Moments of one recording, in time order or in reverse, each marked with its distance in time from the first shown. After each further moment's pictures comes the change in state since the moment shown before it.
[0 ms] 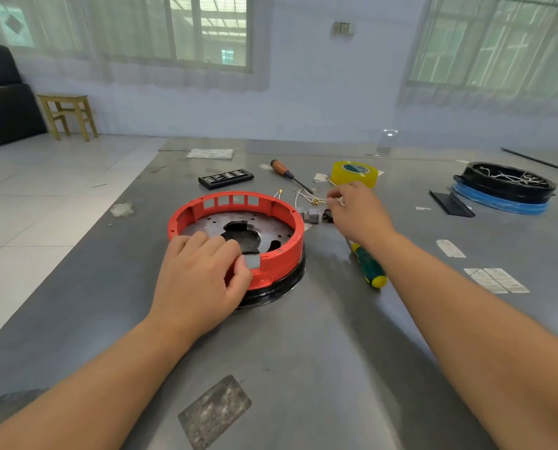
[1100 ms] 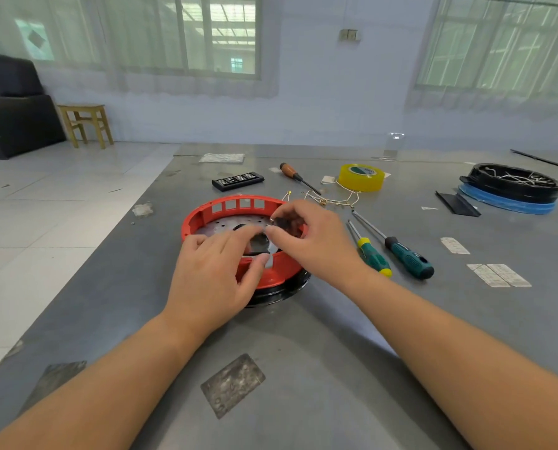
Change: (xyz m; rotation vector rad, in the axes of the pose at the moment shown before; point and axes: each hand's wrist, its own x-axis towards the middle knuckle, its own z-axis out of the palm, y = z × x) left_hand -0.009 0.009 -0.021 -0.147 0.032 -0.002; right_hand -0.096 -0.089 -0.003 0.598 0.017 -0.336
